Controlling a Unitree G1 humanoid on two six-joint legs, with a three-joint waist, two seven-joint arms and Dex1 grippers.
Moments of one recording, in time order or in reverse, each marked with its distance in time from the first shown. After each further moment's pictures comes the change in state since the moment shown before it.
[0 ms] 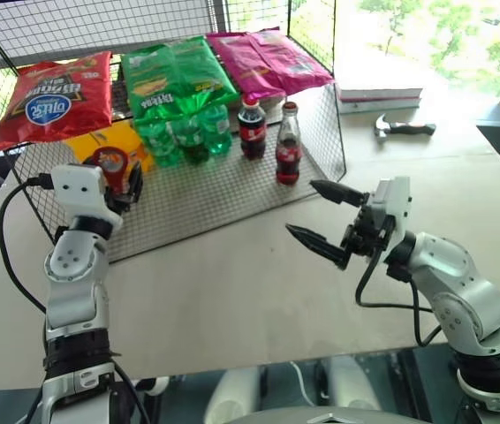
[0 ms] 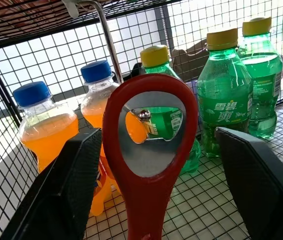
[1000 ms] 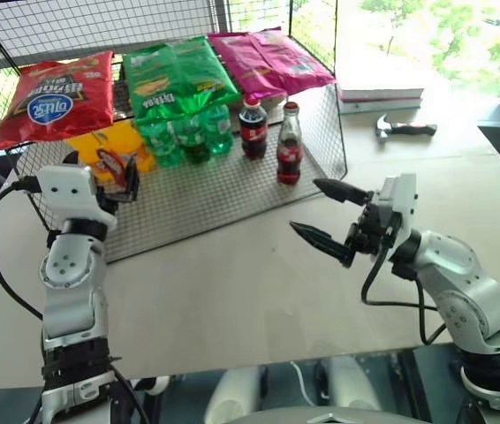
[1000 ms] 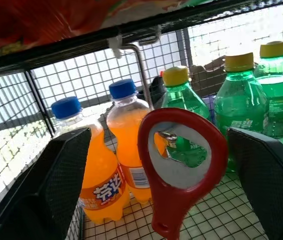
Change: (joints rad) left arm 0.037 -0.017 0.007 -0.101 0.001 0.020 0.060; right arm -0.005 -0.014 -0.016 0.000 0.022 0.011 0.003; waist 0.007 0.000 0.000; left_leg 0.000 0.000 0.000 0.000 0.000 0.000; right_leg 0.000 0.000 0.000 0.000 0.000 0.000
